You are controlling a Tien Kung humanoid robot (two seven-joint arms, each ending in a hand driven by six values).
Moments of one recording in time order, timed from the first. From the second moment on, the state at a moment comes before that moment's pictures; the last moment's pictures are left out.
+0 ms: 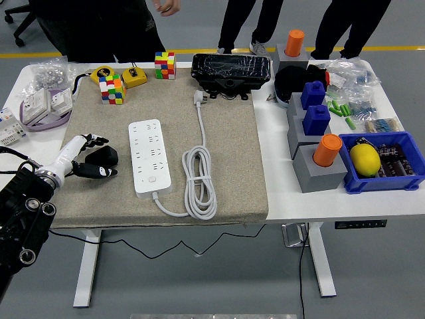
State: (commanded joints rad) left arm -0.30 0.11 -1.52 -1.03 2.03 -0.13 0.07; right arm 0.05 -0.08 1.85 0.18 -1.58 -0.02 -0.13
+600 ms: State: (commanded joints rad) left arm -0.29 0.11 -1.52 -1.02 2.04 -0.12 0.08; right arm 0.05 -0.08 1.84 0.18 -1.58 -0.02 -0.13
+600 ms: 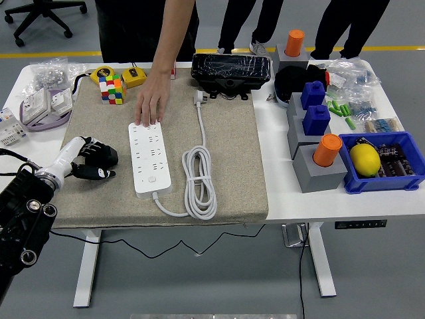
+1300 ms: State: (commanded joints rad) left arm -0.30 0.10 -1.52 -1.03 2.09 -0.08 0.07; right arm 0.05 -0.08 1.85 0.18 -1.58 -0.02 -0.13
